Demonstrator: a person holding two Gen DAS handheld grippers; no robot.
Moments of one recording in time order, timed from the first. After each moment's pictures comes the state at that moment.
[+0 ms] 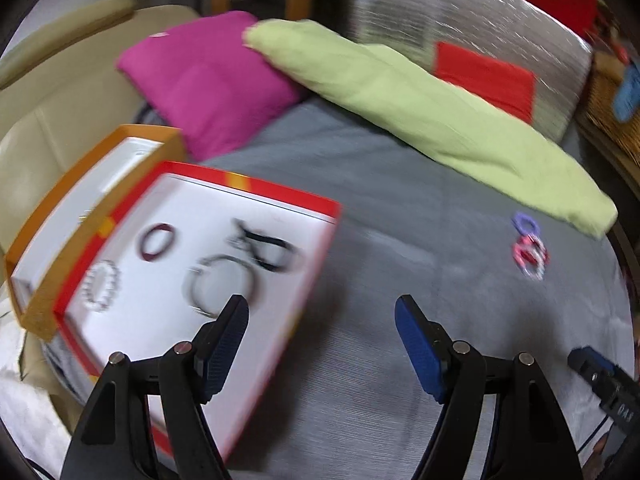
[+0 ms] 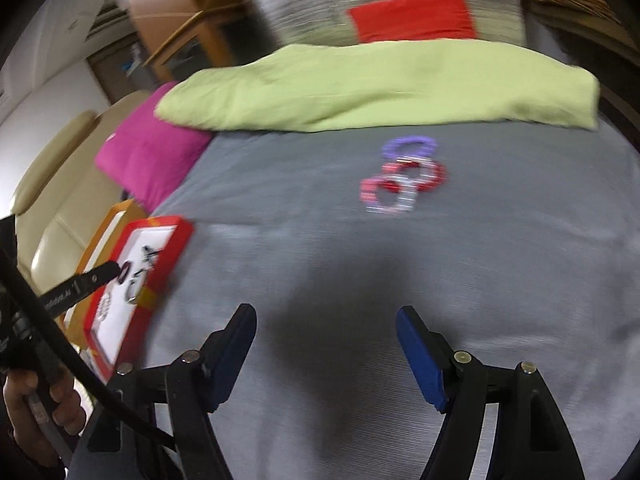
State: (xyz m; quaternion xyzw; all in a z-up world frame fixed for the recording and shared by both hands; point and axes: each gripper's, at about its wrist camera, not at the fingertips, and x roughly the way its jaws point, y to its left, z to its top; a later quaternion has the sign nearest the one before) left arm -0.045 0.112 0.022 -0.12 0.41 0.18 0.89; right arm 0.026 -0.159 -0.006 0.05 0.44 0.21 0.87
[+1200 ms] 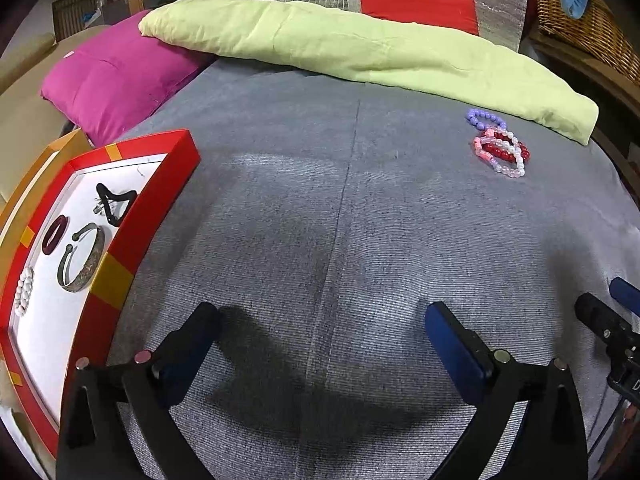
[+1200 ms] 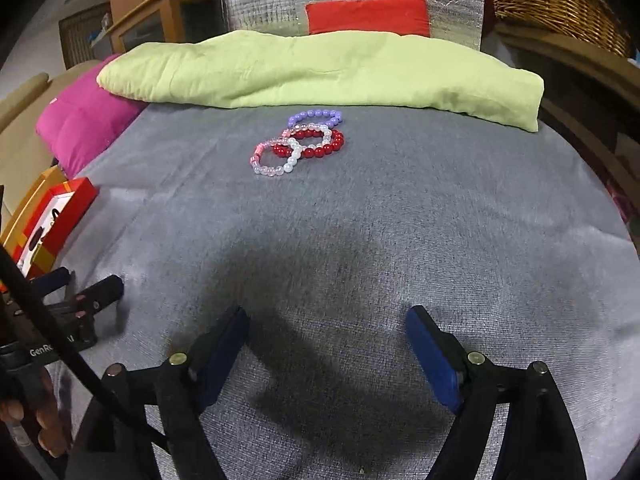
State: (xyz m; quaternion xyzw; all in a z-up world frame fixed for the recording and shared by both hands) left arm -0.010 0.030 -0.058 -0.05 0.44 0.12 0.89; right arm 0.030 -0.178 -0.049 -0.05 0.42 0.13 0.90
